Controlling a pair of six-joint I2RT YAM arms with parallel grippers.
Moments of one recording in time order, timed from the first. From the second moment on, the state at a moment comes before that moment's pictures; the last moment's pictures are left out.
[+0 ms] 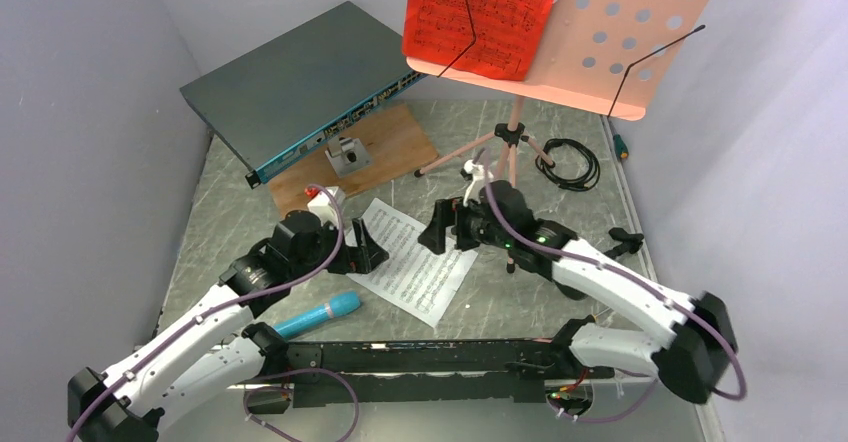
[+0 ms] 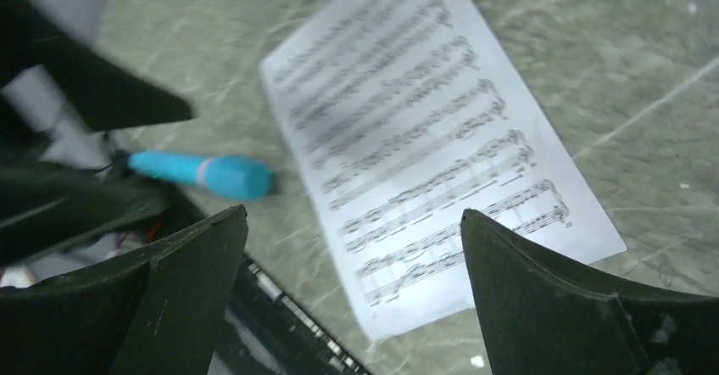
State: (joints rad) left arm -0.66 0.76 0.62 -0.38 0.12 -0.65; right arm 0.77 1.06 0.83 -0.28 -0.15 0.53
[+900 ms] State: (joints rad) left arm -0.66 1.25 0.55 -0.13 0.11 -0.72; right arm 0.54 1.55 0.77 -0.11 -0.14 0.47
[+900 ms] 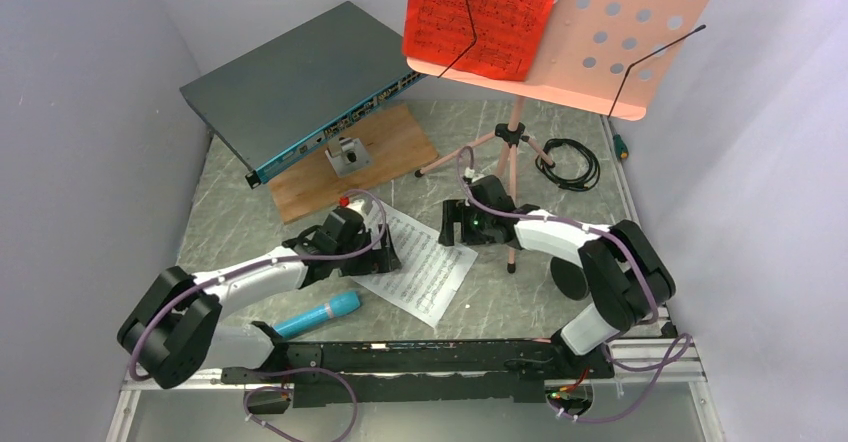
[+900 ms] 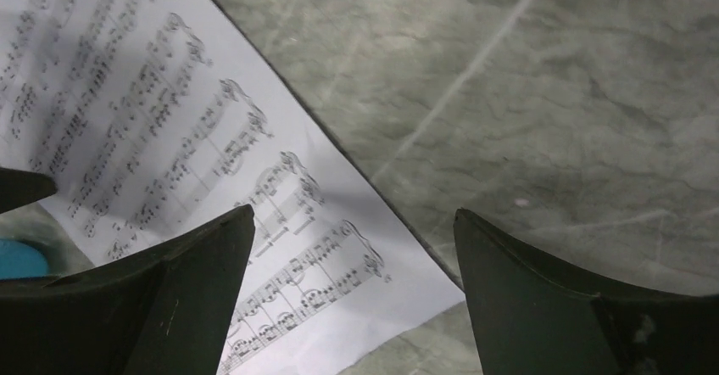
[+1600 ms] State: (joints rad) left arm -0.66 1.37 0.57 0.01 0.10 -0.75; right arm 0.59 1.54 0.73 0.04 -0.45 0.63
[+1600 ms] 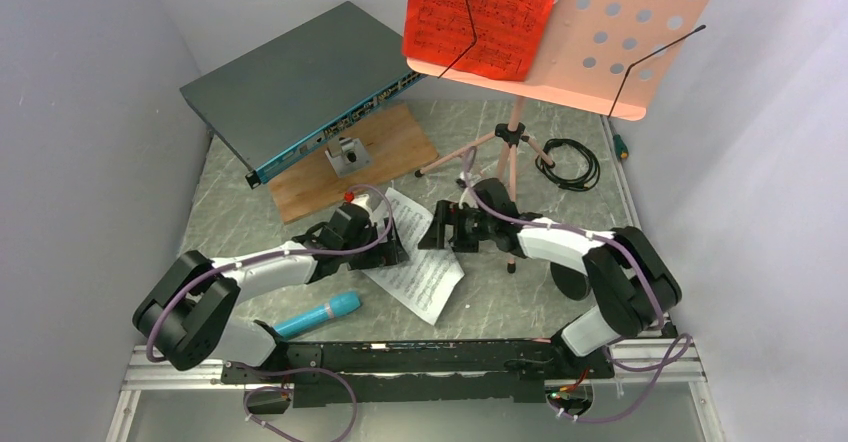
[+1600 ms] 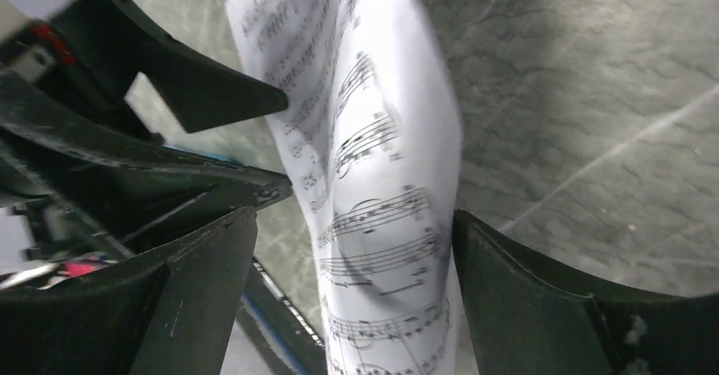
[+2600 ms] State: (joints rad) left arm -0.66 1.30 0.50 0.05 0.08 -0.74; right arm 0.55 1.42 0.65 0.20 -0.62 0.62
